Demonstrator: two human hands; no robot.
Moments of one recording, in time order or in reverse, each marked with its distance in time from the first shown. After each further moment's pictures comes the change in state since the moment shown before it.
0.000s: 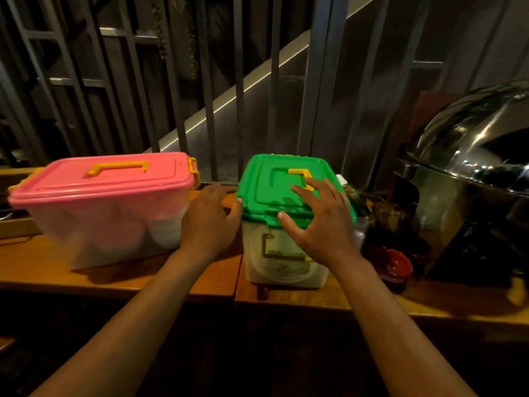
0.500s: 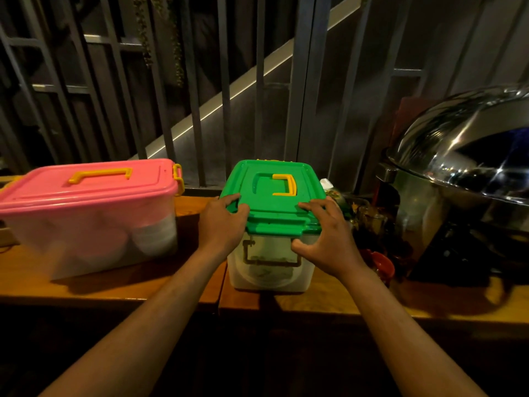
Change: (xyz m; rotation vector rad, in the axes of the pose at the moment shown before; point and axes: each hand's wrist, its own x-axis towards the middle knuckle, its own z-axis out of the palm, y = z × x) left_hand 0.011 0.031 0.051 -0.236 -0.067 -0.283; right_hand -0.017 0.058 -0.008 0.223 -0.116 0.102
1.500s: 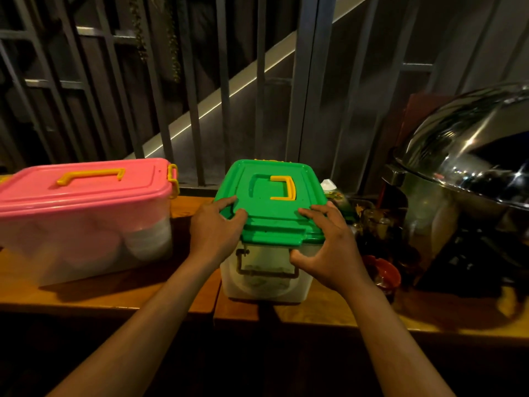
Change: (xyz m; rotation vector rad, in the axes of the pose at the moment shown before) left_hand 0.007 -0.004 0.000 -0.025 -0.009 -0.021; right_hand -0.001 0.001 0.001 0.022 0.001 -0.002
